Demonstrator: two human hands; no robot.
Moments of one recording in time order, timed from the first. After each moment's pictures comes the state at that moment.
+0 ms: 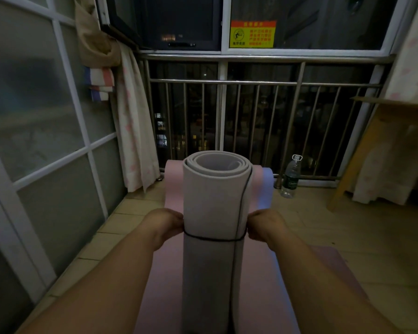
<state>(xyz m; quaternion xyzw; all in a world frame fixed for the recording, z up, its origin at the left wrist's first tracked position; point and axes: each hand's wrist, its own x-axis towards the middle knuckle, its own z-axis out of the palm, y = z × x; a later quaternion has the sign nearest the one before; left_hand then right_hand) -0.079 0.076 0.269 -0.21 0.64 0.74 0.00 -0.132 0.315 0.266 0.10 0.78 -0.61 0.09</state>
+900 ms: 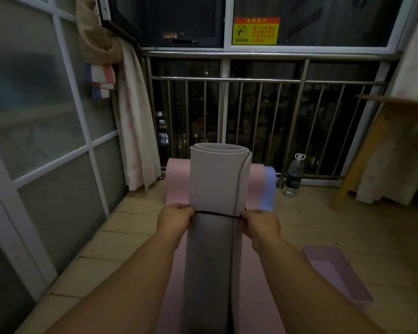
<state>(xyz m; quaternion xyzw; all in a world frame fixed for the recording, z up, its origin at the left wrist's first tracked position) -0.094 0.102 0.257 -0.22 0.71 0.66 -0.13 -0.139 0.281 0.243 0.17 0.66 -0.73 0.00</state>
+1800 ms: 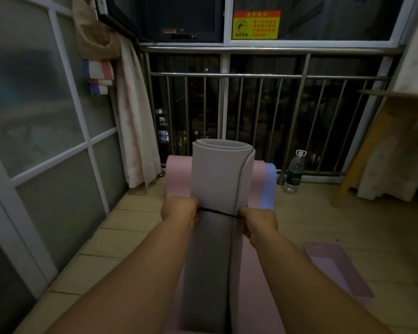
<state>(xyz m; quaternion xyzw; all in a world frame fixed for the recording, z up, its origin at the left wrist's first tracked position) -0.130 0.113 0.260 -0.33 0.63 0.70 -0.11 -0.147 0.277 0.239 0.21 0.67 -0.71 -0.01</state>
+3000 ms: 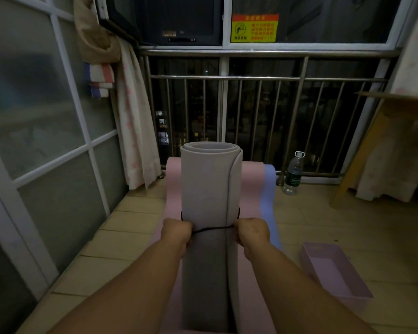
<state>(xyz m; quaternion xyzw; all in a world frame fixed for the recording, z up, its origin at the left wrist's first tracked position) -0.108 0.109 0.217 -0.35 0.70 0.62 -0.08 -0.148 0.269 0.203 0.18 0.74 -0.65 0.02</state>
